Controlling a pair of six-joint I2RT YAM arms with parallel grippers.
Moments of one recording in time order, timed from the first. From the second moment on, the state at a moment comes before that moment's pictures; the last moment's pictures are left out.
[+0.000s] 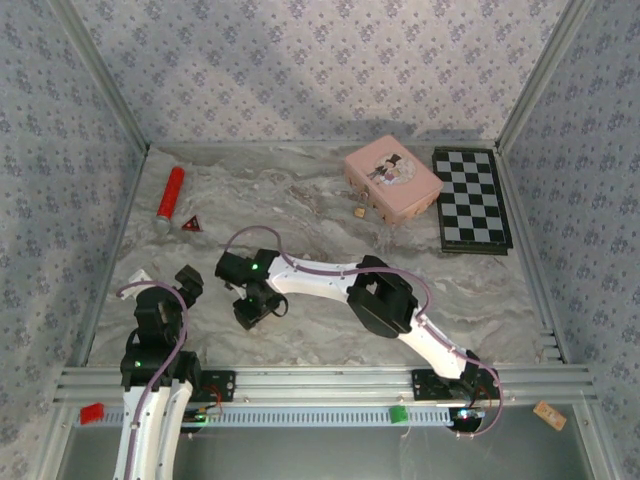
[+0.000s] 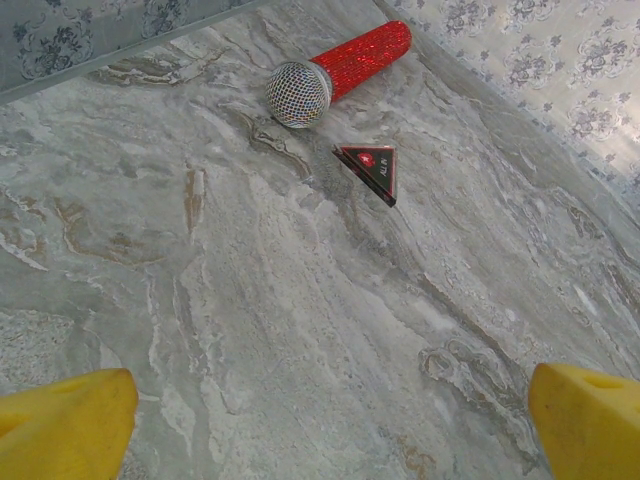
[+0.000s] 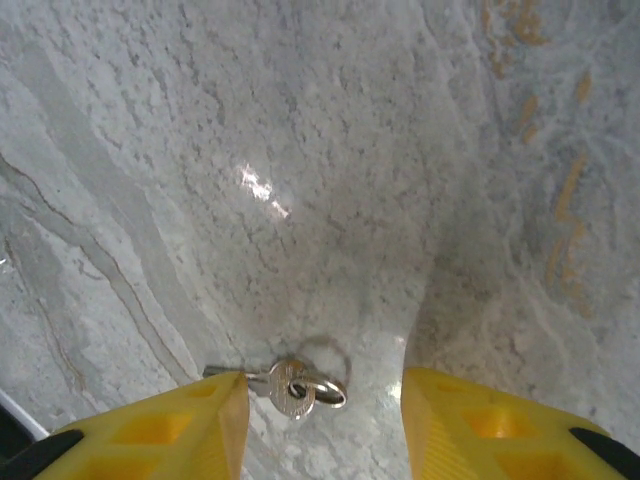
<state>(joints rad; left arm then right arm) -0.04 0.14 0.30 -0.64 -0.27 -0.66 1.18 2.33 1.94 -0.95 -0.18 0.40</state>
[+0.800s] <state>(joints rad) -0.04 0.14 0.30 -0.64 -0.28 -0.66 1.19 2.43 2.11 -1.10 -0.17 0.39</state>
